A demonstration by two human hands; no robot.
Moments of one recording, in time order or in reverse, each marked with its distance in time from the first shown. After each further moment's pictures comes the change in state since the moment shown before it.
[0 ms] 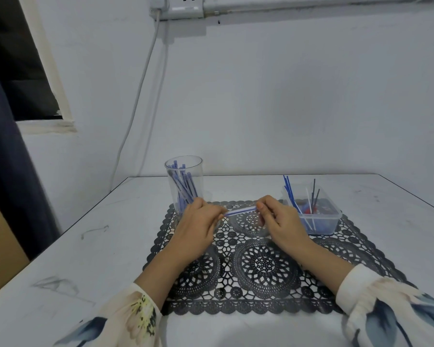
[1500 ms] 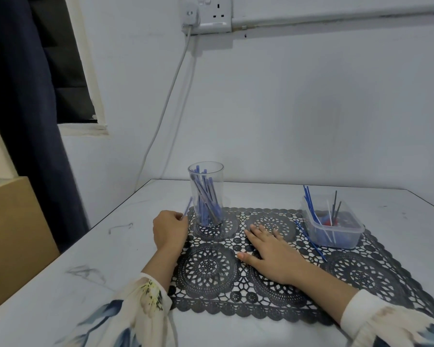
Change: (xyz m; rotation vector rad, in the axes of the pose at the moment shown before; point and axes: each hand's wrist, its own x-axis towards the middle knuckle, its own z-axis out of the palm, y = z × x) left_hand -0.010 -0.057 -0.021 -0.086 0.356 -0.974; right_hand -0.014 -0.011 0.040 -0.581 -0.717 0.045
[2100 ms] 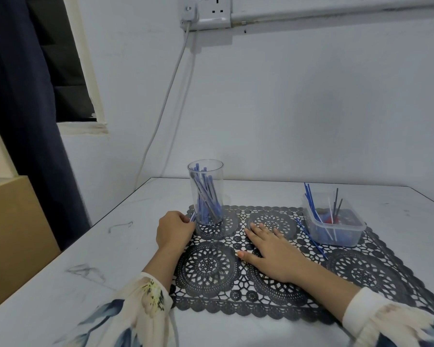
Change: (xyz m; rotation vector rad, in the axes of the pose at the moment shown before) left_hand 0.004 -0.007 0.011 0.137 -0.111 -0.004; right_hand 0.000 0.000 -0.001 -0.002 -0.014 0.005
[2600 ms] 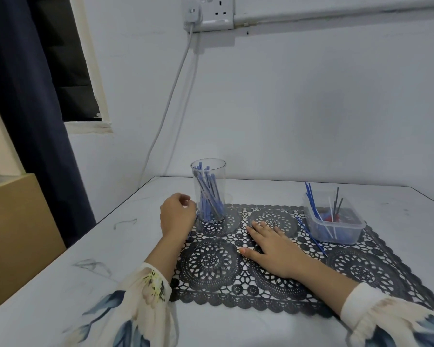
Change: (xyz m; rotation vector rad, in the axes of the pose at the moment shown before) left_hand 0.001 0.018 -0.015 -0.208 0.148 0.166; right_hand -0.001 0.000 -0.001 0.006 -0.003 0.002
